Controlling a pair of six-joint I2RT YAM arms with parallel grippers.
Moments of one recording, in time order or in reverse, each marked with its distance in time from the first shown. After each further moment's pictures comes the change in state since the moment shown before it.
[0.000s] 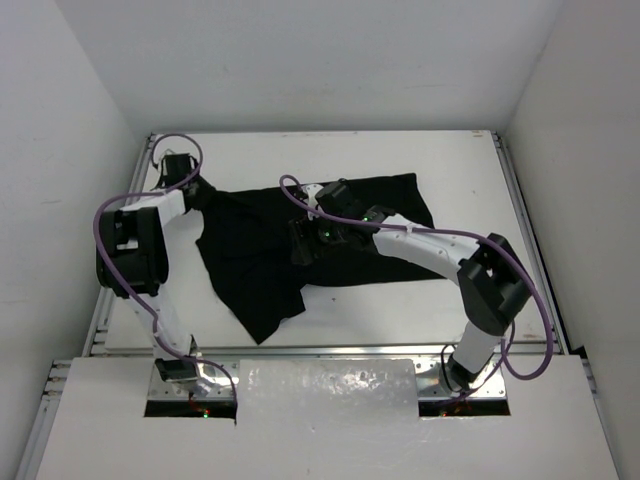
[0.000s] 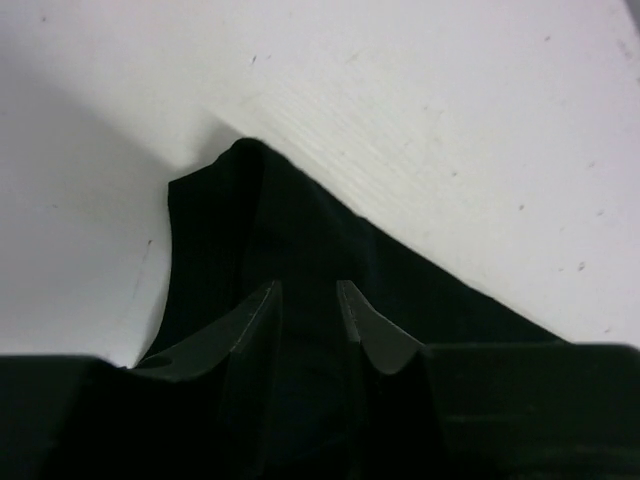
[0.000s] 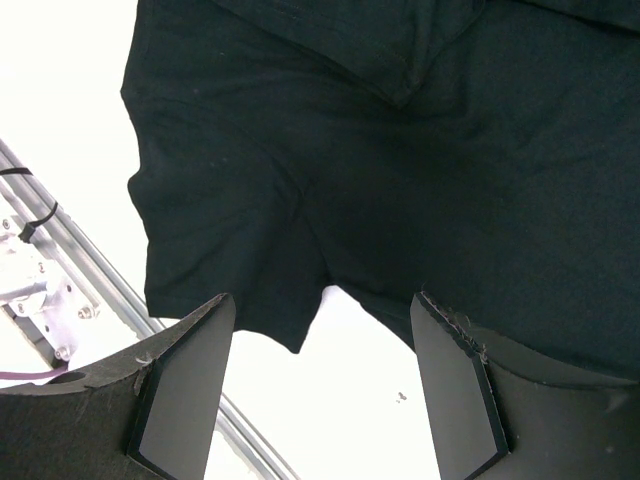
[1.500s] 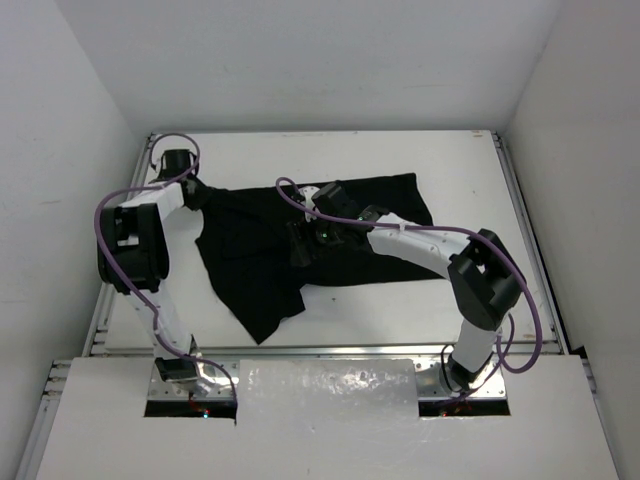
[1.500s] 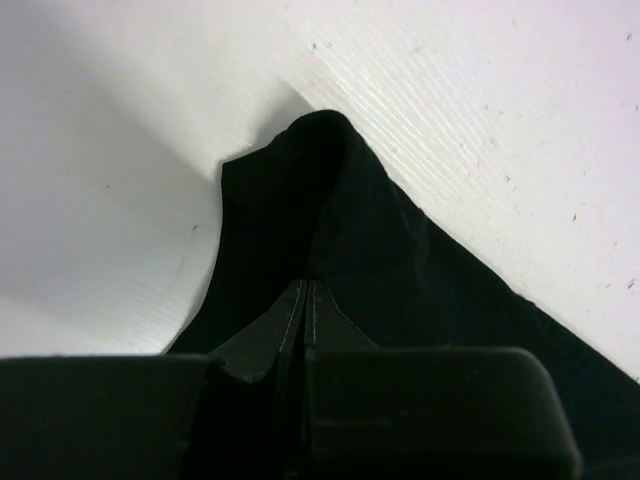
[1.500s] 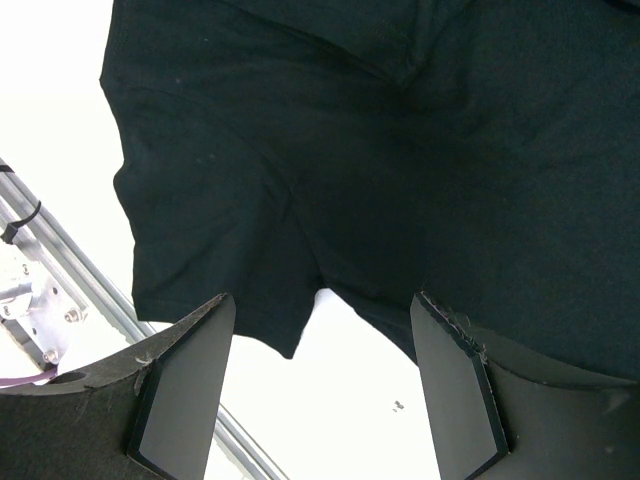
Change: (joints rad) left arm 0.007 0.045 0.090 -0.180 -0.047 -0.001; right arm 0.000 0.049 0.018 -0.002 -0.005 -0.004
